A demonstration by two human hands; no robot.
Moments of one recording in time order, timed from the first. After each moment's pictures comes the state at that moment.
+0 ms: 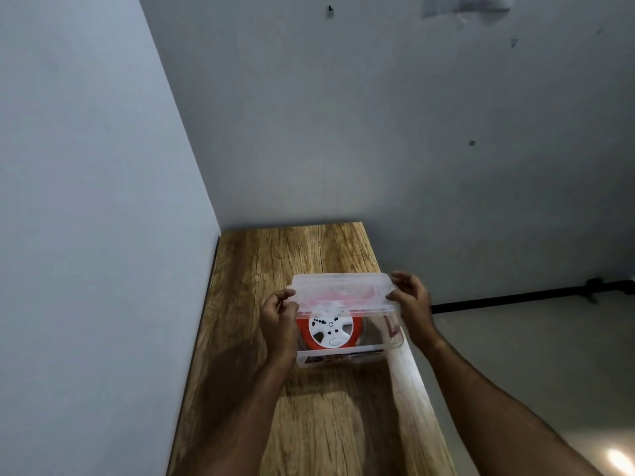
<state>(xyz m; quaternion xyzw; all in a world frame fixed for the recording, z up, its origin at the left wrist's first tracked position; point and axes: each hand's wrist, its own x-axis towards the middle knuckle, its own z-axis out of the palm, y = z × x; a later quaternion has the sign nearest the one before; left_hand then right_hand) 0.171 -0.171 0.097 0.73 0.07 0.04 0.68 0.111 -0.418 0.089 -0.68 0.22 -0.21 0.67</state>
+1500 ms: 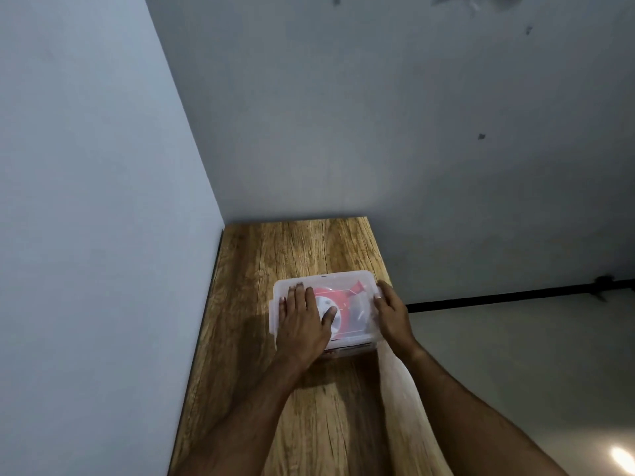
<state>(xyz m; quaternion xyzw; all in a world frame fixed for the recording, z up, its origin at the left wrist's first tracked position) 0.171 -0.183 0.079 0.97 -0.19 -0.01 0.15 0.116 -0.372 0.066 -0.73 0.21 -0.15 0.63</state>
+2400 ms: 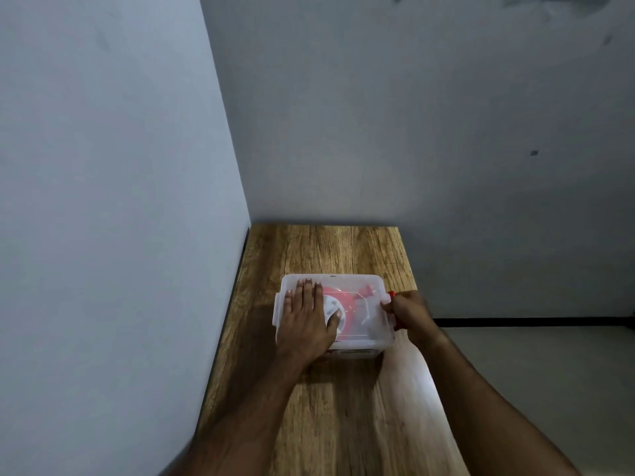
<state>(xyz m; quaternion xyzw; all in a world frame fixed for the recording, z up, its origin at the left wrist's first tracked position) 0.227 -0.145 0.053 0.97 -0.22 0.03 0.07 0.187 -0.370 0.102 -0.72 0.34 0.01 0.60</state>
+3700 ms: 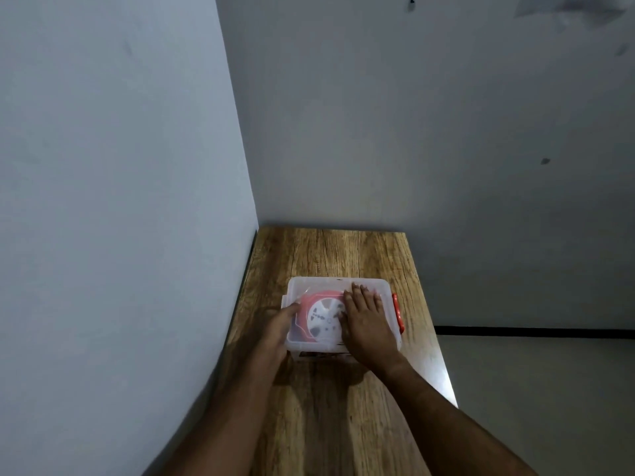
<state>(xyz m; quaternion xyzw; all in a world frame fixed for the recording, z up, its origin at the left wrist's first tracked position) 0.240 -0.105 0.086 0.69 0.23 -0.22 0.65 0.185 -0.293 0.068 -0.99 0.00 -0.03 0.13</state>
